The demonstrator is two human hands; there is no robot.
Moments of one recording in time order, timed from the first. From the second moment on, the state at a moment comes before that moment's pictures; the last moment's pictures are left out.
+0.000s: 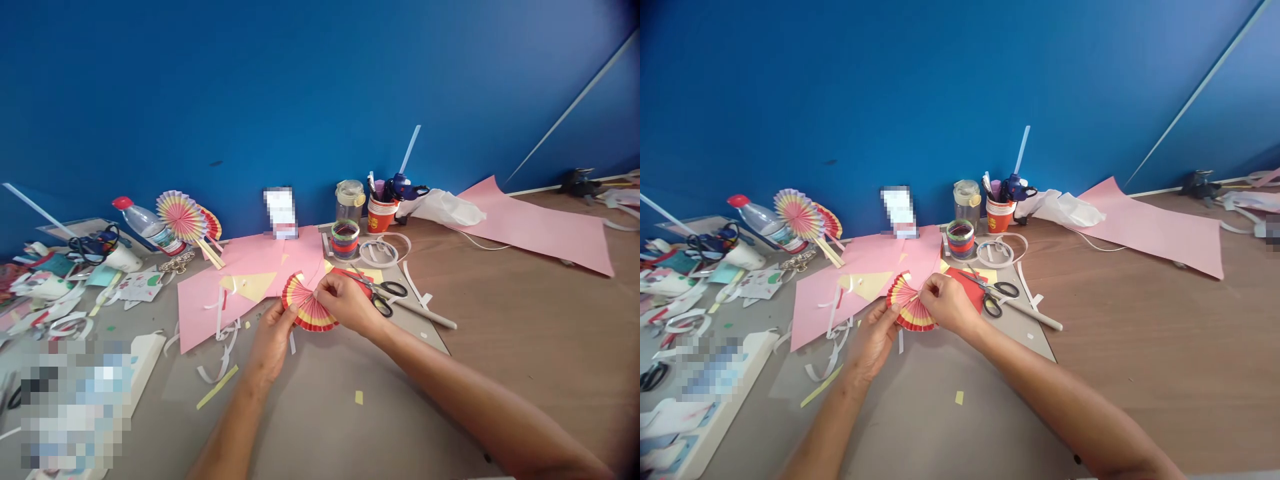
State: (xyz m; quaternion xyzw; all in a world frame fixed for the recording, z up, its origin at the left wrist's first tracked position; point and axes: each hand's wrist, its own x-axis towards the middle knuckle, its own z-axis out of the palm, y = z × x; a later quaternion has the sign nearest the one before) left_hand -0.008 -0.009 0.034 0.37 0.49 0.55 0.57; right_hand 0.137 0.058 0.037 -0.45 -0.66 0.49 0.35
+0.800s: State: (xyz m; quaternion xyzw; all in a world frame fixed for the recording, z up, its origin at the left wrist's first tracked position) left_hand -0.015 -0.011 0.037 0.32 0.48 0.49 0.65; right_hand 0.146 0.065 0.044 -0.38 -0.47 0.73 0.31
